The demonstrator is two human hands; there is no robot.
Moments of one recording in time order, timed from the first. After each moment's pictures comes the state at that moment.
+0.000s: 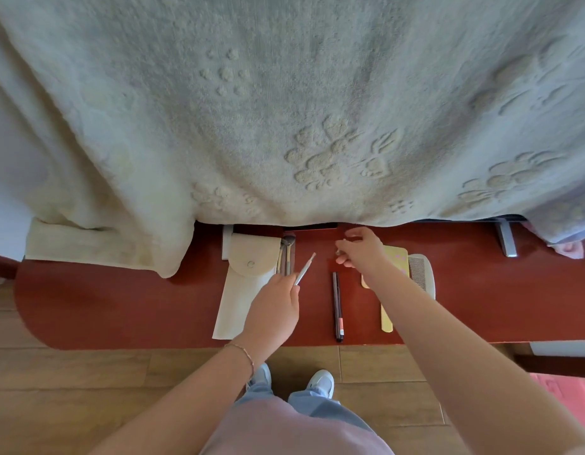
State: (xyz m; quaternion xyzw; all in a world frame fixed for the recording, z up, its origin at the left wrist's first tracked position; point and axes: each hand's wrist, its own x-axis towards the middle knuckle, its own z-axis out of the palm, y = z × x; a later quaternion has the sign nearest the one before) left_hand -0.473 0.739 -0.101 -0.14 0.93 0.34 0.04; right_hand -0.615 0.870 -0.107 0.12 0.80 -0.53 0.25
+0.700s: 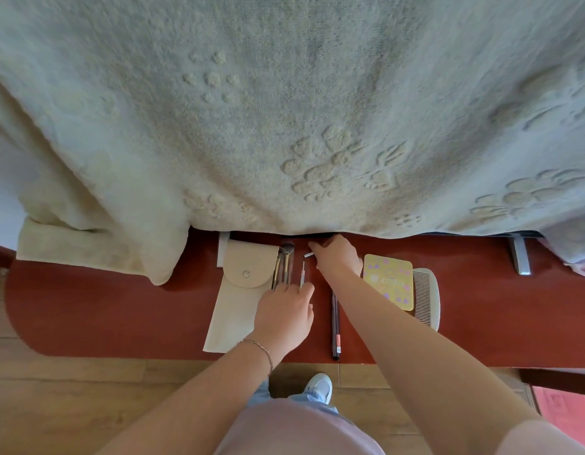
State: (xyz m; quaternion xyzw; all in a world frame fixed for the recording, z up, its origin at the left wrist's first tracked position) left_hand -0.497 0.753 -0.121 -0.01 0.99 0.11 0.05; right_hand -0.627 0.820 -0.139 0.08 0.93 -0.27 0.22
